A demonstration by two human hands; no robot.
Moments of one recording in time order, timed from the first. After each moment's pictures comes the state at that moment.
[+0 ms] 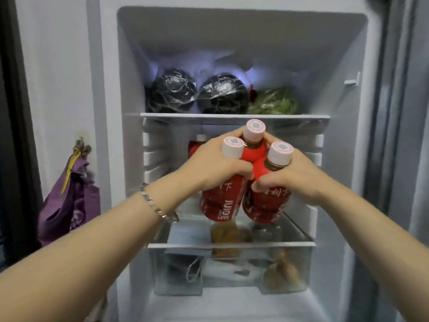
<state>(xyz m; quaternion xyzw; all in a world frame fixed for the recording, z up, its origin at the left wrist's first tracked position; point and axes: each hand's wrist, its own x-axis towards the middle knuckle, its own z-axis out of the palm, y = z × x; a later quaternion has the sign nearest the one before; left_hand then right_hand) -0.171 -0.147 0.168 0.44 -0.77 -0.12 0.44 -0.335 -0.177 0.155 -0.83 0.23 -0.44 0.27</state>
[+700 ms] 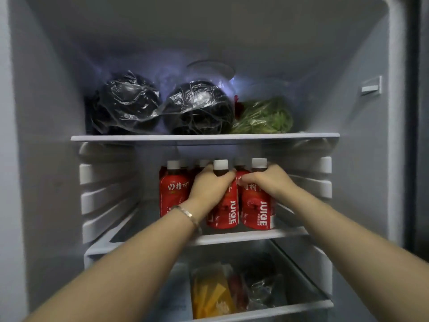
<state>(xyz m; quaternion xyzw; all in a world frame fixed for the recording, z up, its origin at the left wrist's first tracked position) -0.177 -0.348 0.156 0.55 -0.63 -0.16 0.52 -0.322 -0.359 0.164 -0.66 0.50 -0.50 0.25</state>
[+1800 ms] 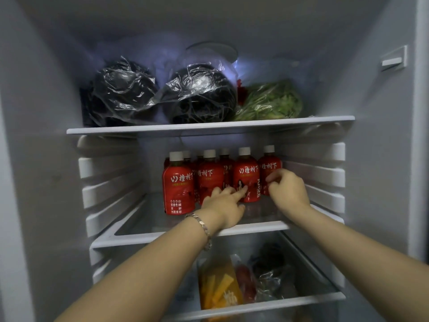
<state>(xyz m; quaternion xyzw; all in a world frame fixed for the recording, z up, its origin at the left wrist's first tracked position) -0.181 -0.374 0.109 0.62 -0.77 0.05 0.11 -0.330 -0.380 0.116 -0.62 0.57 -0.53 0.09</state>
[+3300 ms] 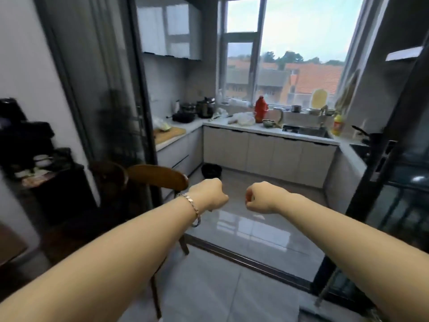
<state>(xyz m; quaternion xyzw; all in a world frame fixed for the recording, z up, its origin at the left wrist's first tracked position) -0.357 0.609 -0.047 0.96 0.22 0.01 0.18 -0.275 0.479 -0.036 -0.92 -0.39 0.10 0.03</state>
